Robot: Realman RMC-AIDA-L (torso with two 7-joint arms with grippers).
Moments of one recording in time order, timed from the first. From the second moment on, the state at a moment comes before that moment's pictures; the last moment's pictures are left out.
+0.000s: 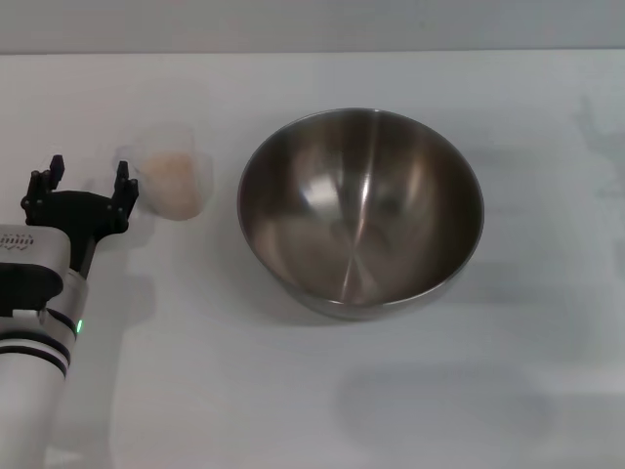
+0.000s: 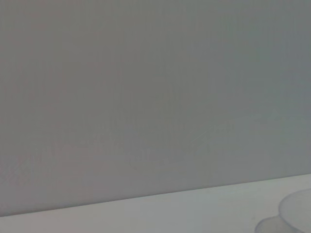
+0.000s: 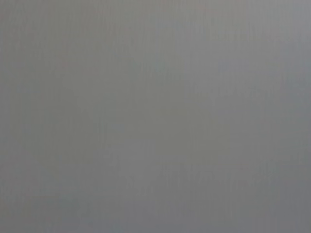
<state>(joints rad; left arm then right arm) -0.36 -2.08 -0.46 -0.54 1.60 1.01 0.51 0.17 2.08 1.36 0.75 -2.70 -1.09 -0.12</state>
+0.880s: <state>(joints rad) -0.42 -2.08 -0.47 -0.48 1.60 0.97 0.43 0.18 2.08 1.36 0.75 -2.70 -1.09 -0.12</state>
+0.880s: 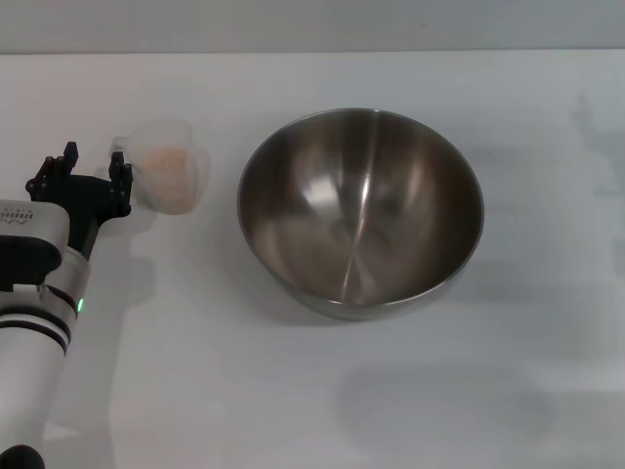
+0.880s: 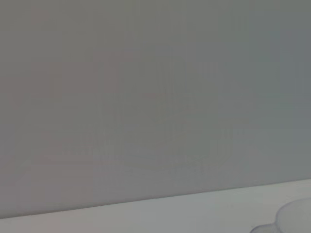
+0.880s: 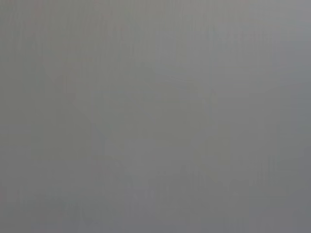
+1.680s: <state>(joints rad) -0.46 -2.08 -0.42 -0.40 1.69 0.97 0.25 0.17 2.08 1.37 0.75 -2.70 -1.09 -0.12</state>
